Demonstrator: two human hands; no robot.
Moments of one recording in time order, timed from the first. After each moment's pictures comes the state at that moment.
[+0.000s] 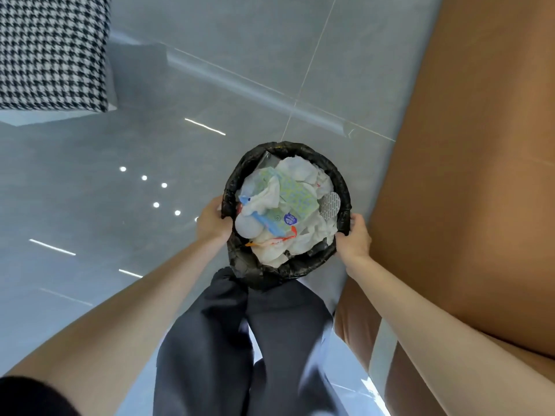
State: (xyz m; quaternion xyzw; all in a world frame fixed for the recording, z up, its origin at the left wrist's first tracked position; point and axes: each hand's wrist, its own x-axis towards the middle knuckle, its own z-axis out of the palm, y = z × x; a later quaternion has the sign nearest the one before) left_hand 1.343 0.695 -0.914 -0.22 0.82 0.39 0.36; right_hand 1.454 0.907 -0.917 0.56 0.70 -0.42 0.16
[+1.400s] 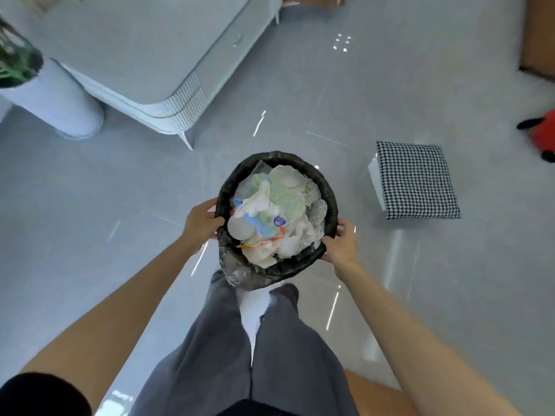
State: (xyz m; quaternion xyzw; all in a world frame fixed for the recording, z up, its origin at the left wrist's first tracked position) left_hand 1.724 0.480 -0.409 -0.63 0.46 0.61 -0.13; right_hand 1.486 0.610 -0.439 -0.07 0.78 -0.42 0.46
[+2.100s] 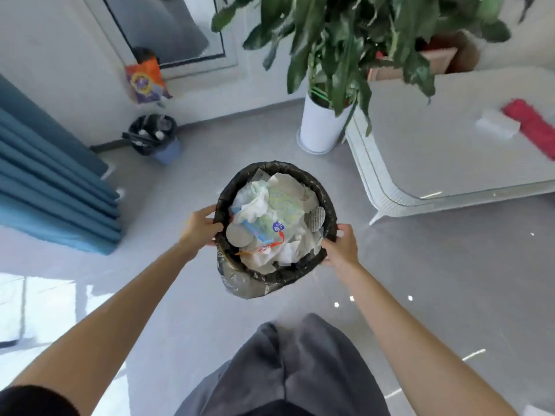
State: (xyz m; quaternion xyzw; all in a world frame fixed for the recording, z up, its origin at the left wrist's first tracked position) left_hand 2.268 0.466 -0.367 -0.78 0.18 0.46 -0.39; right_hand 2.012 0.348 -0.411 -0.45 0.66 -0.17 0.58
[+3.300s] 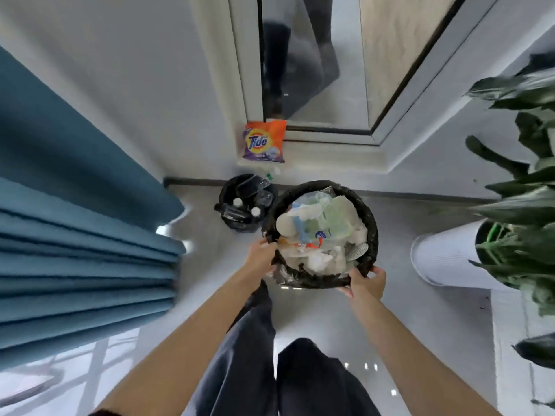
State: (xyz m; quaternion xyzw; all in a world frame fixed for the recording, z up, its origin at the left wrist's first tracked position) left_hand 2.821 0.181 -0.432 -0.73 -0.15 0.48 -0.47; right_hand 2.675 0.060 -0.475 -0.35 0.74 -0.13 0.55
